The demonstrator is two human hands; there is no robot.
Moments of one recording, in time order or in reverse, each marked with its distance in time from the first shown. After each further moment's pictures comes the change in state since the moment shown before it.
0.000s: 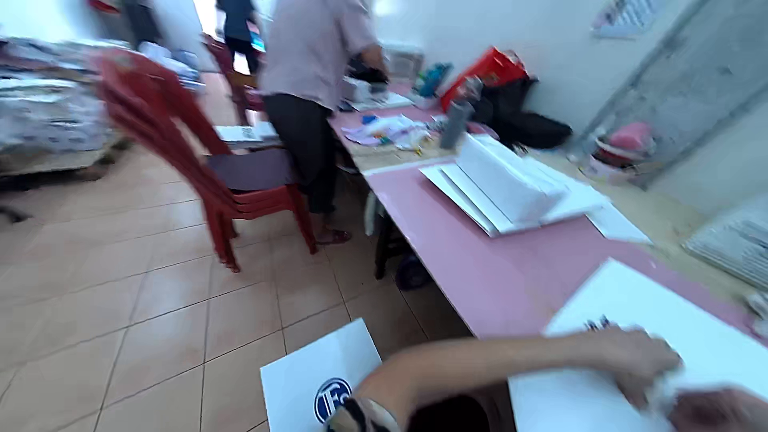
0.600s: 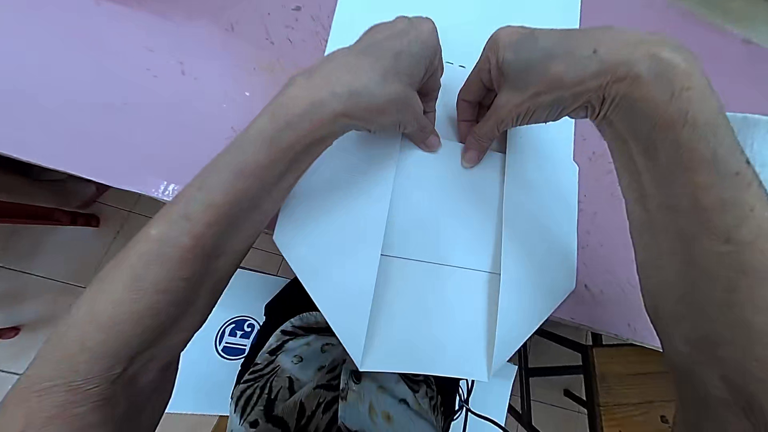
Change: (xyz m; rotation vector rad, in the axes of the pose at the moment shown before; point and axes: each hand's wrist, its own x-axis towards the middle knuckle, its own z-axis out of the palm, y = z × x) left_hand 0.003 -0.016 -0.013 -0.092 -0.164 0.091; right_hand 0.004 -0.011 -0.011 0.157 -0.040 0.191
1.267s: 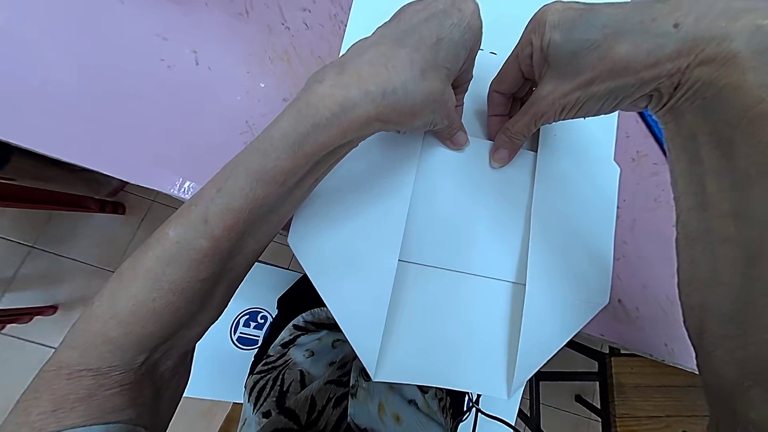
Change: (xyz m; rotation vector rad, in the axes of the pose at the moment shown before) left_hand 0.000 0.004 0.003 0.014 0.015 -0.068; right_hand -0.051 -0.045 0.027 0.011 0.244 0.218
